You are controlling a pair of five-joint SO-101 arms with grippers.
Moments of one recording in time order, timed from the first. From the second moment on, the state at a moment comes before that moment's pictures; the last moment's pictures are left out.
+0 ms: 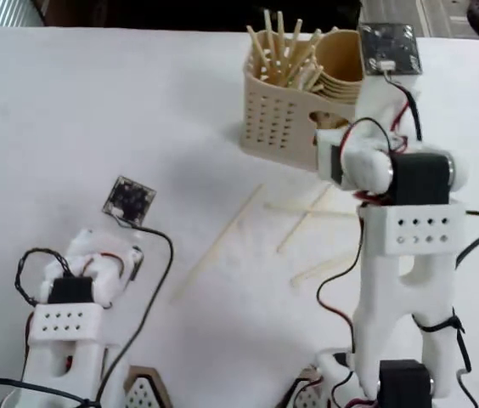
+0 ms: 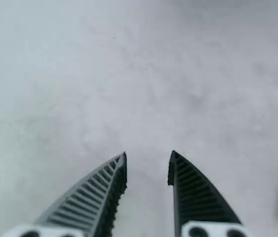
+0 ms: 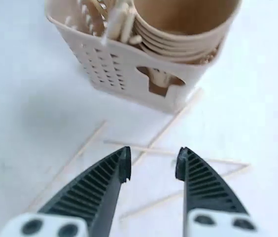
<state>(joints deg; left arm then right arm) -8.2 -58.3 80.4 45.6 -26.0 -5.5 -21.4 -9.3 93.8 1.6</state>
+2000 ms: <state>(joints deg) -8.2 -58.3 80.4 45.6 -26.0 19.5 29.3 -0.3 68.4 -36.0</state>
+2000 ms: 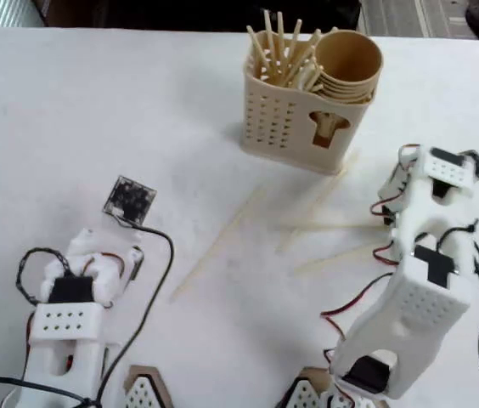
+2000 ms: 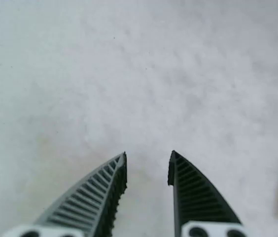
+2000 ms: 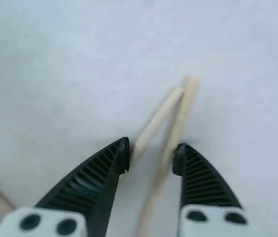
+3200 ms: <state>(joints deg) -8.2 -58.3 80.4 45.6 -26.0 16.6 13.6 6.4 73.9 -22.8</state>
